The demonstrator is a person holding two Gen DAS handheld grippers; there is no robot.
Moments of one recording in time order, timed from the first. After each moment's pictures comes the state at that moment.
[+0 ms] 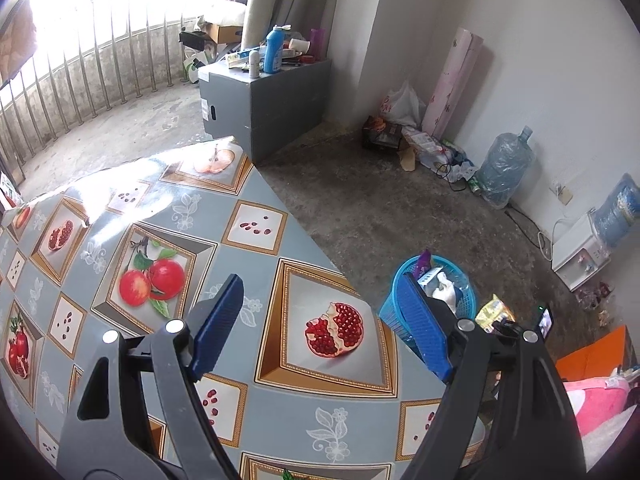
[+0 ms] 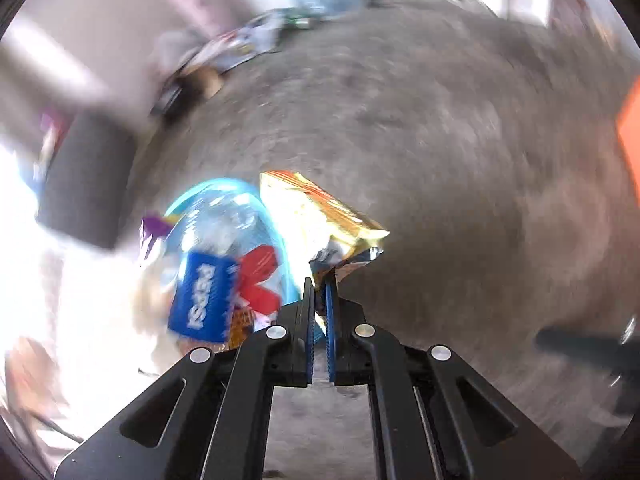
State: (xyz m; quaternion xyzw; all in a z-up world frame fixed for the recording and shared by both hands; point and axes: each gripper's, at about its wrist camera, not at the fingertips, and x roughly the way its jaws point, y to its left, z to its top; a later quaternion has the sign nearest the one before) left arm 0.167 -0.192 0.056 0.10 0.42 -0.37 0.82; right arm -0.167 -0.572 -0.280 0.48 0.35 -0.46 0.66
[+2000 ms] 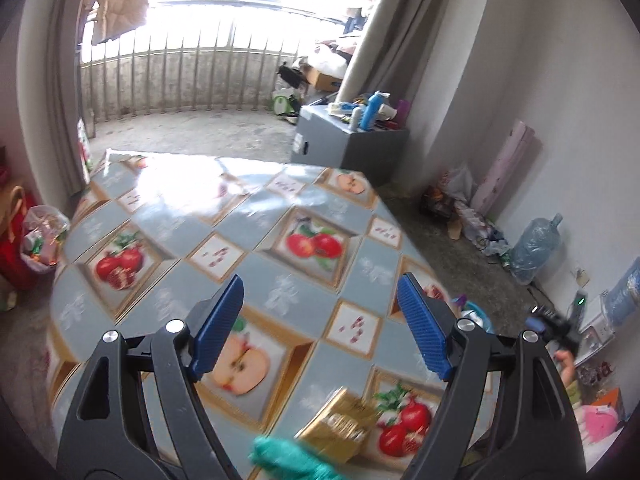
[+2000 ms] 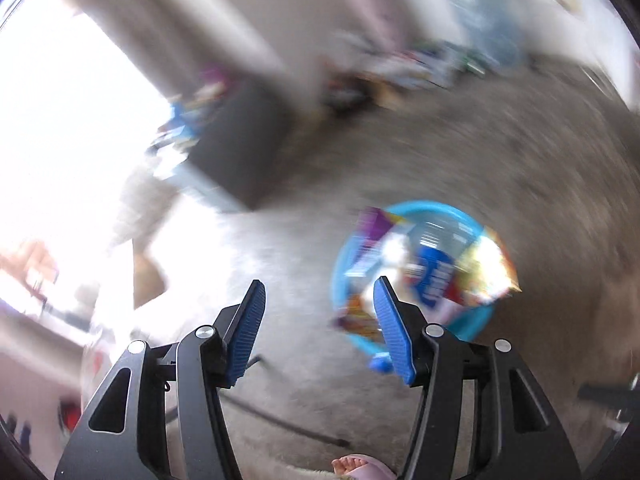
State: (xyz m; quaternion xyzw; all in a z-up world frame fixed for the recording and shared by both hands) left arm 0.128 0.039 0.088 -0.02 0.37 -0.26 0.89; right arm -0.093 -0.497 -0.108 0.43 0.28 -0.25 0.82
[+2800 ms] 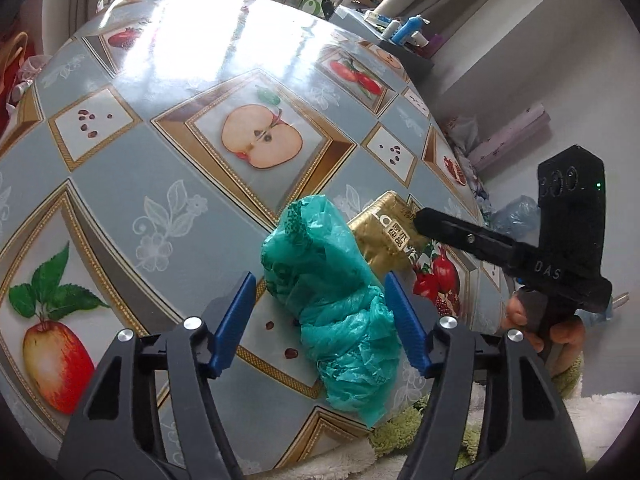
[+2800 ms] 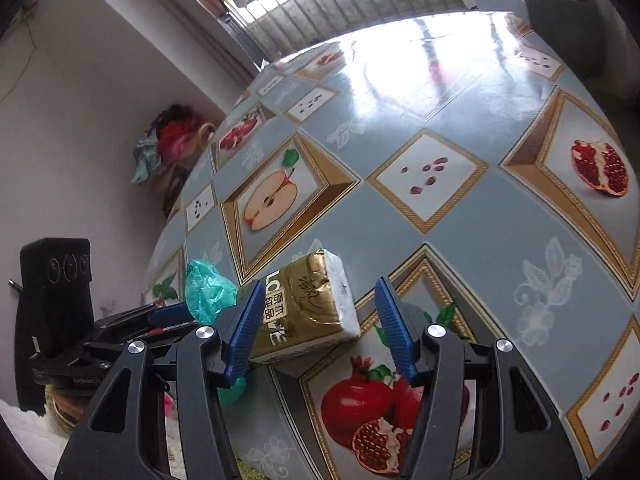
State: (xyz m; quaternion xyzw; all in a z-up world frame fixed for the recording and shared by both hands) left arm 0.073 0.095 -0.047 -0.12 0.53 -0.27 0.80; right arm 0.059 -0.149 -0.060 0.21 0.48 0.21 0.82
